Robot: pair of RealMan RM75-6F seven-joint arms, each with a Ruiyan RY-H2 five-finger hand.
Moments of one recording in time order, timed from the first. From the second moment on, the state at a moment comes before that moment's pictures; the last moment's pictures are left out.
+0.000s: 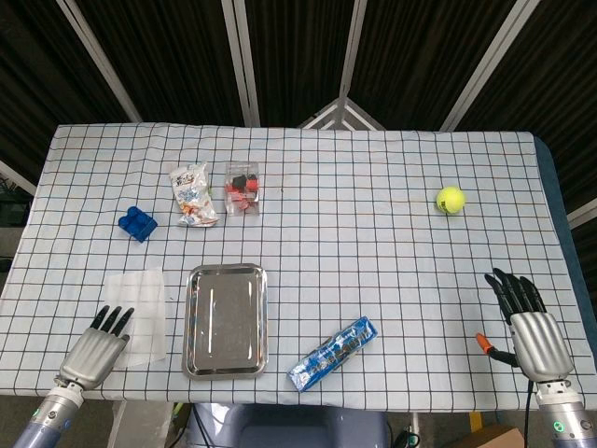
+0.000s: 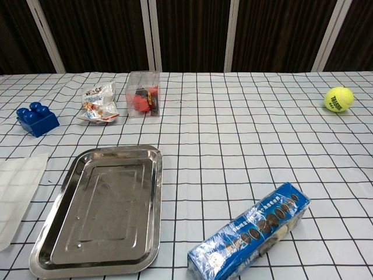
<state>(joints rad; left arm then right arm) -0.18 -1.27 0.10 -1.65 1.44 1.11 0.74 0.10 -1.11 0.02 -1.66 -1.57 1.45 0.06</state>
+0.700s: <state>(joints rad) -0.20 -1.15 0.03 -1.85 1.55 1.29 0.62 0.10 -1.11 0.01 -1.66 -1.58 1.45 0.05</state>
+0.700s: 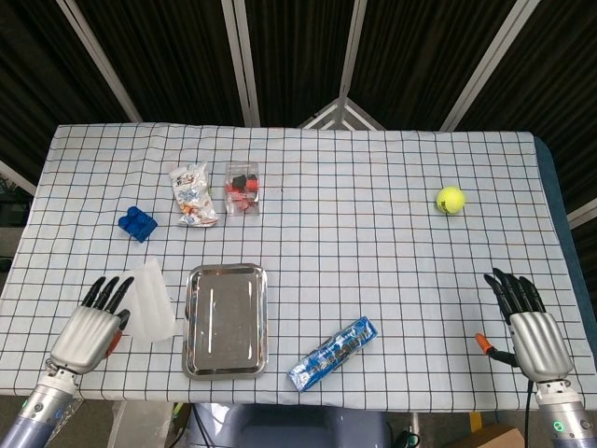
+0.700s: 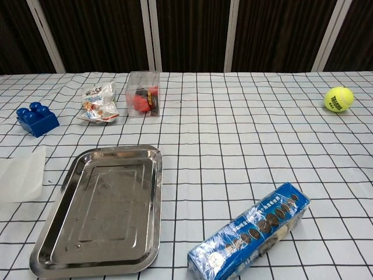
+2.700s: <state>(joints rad) -0.39 -1.37 0.10 -1.73 1.64 1.08 0.69 0.10 -1.10 0.02 -1.67 -1.56 1.43 0.04</state>
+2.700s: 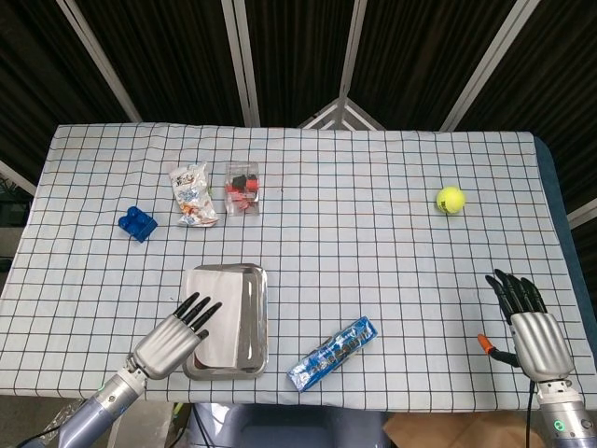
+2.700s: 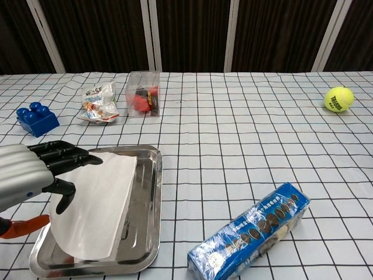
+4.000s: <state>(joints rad) -0.38 -1.30 0.13 -1.83 1.52 1.04 0.77 0.10 -1.10 0.02 -1.67 -1.56 1.43 0.04</state>
